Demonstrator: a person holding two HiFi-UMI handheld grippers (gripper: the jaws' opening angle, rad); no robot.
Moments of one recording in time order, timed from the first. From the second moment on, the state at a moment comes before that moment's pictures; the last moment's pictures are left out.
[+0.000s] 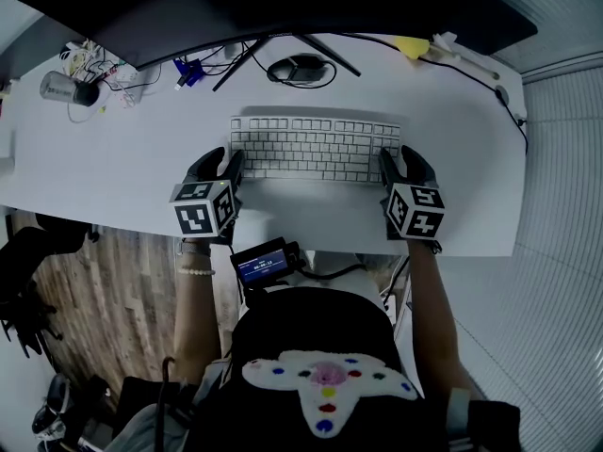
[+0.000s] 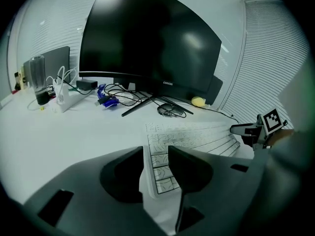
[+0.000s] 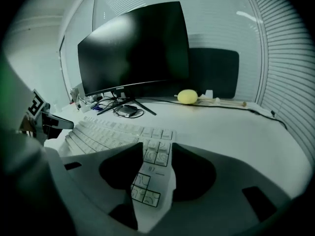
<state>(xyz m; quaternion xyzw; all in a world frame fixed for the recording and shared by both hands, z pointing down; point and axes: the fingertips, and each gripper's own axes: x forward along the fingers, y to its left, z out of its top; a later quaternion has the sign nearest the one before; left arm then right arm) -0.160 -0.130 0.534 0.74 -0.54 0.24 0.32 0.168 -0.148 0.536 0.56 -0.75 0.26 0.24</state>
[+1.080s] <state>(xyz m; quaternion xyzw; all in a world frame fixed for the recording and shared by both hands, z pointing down) -0.079 -0.106 0.367 0.86 -0.47 0.15 0.14 0.130 -0.109 0.388 0.54 -0.81 0.16 0.13</state>
